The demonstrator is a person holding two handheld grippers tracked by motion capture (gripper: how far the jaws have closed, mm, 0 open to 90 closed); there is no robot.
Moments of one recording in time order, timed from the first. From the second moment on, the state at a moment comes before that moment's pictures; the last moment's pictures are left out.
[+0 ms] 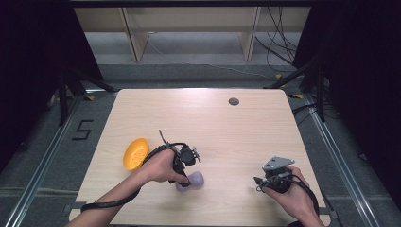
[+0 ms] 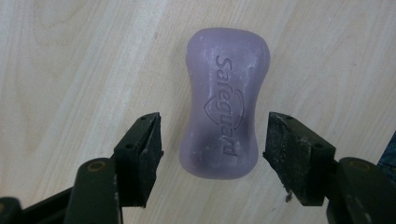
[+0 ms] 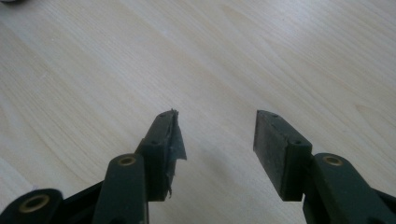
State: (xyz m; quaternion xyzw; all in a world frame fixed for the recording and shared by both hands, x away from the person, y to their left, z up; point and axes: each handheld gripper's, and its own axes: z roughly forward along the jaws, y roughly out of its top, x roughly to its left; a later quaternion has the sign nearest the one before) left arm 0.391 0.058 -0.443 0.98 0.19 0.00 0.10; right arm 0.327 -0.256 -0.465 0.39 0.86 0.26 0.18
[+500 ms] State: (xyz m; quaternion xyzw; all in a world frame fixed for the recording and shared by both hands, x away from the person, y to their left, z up) left arm 0.393 0.045 -0.454 0.98 0.17 -0.01 0.08; right arm 0.327 -0.256 -0.465 0.39 0.86 0.26 0.18
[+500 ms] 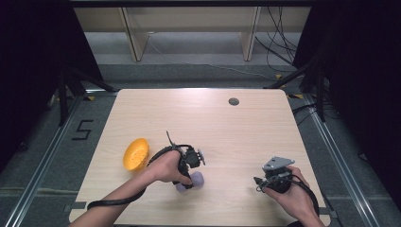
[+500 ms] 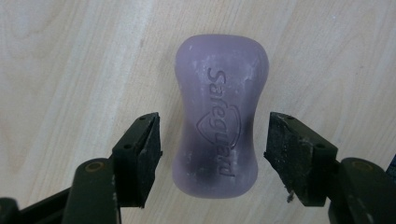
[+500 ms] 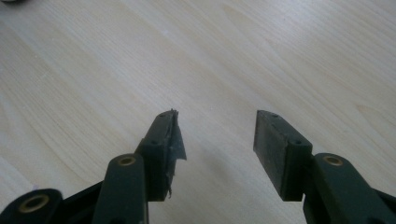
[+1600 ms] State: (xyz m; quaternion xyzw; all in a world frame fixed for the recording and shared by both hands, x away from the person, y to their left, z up) left arm 0.399 0.037 -0.472 0.98 0.17 -0.02 0.06; right arm 0.327 -0.257 -0.466 0.39 0.87 0.26 0.18
